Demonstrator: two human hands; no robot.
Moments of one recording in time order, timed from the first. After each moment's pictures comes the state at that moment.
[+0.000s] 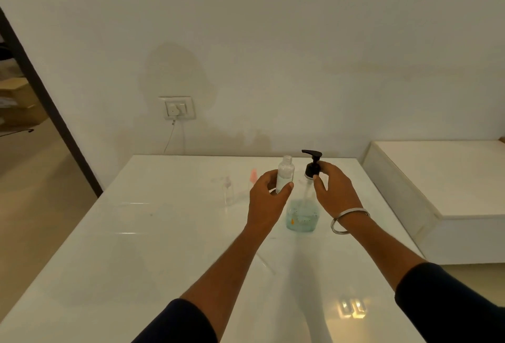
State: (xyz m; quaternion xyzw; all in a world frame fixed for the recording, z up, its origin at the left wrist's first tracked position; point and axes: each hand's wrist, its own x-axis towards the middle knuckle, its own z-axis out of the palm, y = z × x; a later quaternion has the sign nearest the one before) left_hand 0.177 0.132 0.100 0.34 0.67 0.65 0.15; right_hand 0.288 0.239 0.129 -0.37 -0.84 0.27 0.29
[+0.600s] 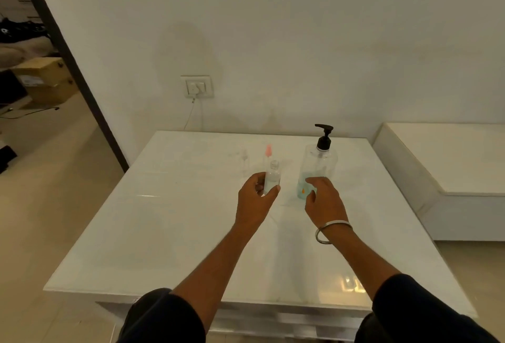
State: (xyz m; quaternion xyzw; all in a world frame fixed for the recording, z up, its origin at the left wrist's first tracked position) left_hand 0.185 0.038 0.074 0.30 0.71 0.62 0.16; right_hand 0.306 0.142 0.091 -0.39 -0.84 0.27 0.27
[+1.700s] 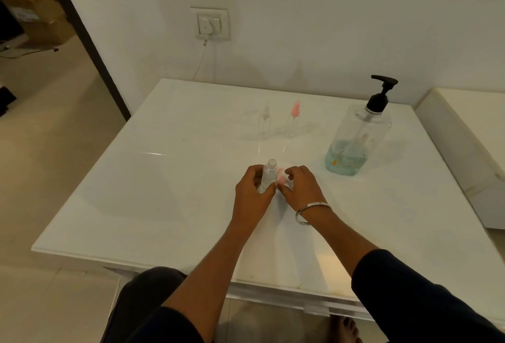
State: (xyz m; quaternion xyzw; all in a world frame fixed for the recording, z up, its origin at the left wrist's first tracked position) left_hand 0.153 0.010 -0.026 0.26 0.75 0.59 0.14; right_hand 0.221 0.123 -0.013 -0.36 -0.89 0.27 0.08
